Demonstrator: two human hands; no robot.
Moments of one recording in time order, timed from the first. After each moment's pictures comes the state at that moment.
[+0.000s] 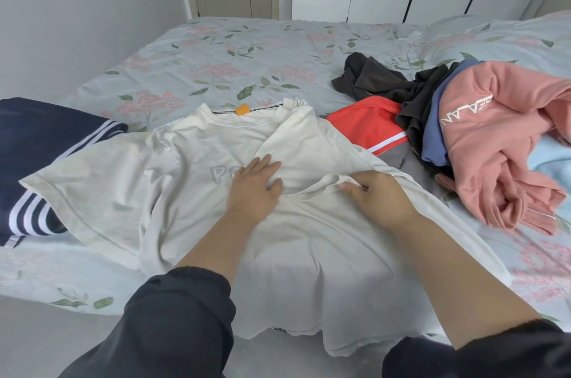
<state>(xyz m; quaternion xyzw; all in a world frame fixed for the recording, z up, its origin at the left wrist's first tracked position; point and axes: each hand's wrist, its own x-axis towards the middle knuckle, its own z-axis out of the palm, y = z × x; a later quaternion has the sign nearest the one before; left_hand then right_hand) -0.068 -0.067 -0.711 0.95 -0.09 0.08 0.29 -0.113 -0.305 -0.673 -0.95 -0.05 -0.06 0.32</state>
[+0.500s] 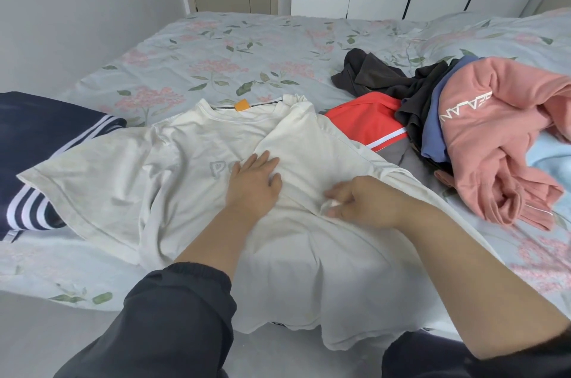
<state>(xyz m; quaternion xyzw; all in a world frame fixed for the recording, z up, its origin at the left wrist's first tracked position) -0.069 -0.068 -0.707 0.97 -0.08 0.07 0.19 -0.122 -0.293 -0.650 -0.95 -0.17 0.13 0.23</state>
